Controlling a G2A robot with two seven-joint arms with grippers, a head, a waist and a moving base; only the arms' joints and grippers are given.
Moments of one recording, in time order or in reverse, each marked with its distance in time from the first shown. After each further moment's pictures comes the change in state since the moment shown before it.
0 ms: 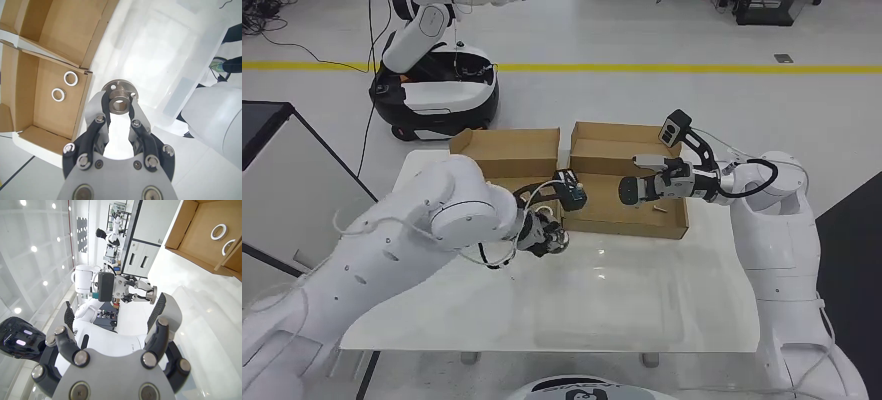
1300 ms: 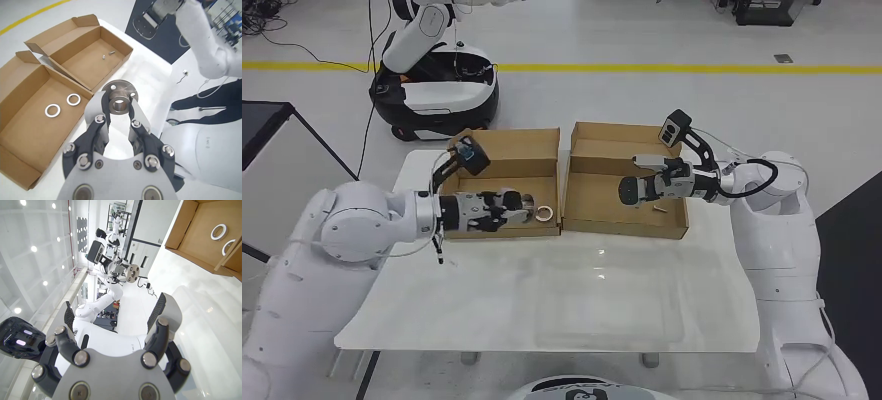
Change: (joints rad) left arm 0.516 0.133 -0.599 0.054 -0.378 -0.229 0.402; right arm 0.000 0.000 0.000 0.000 0.000 0.000 0.000
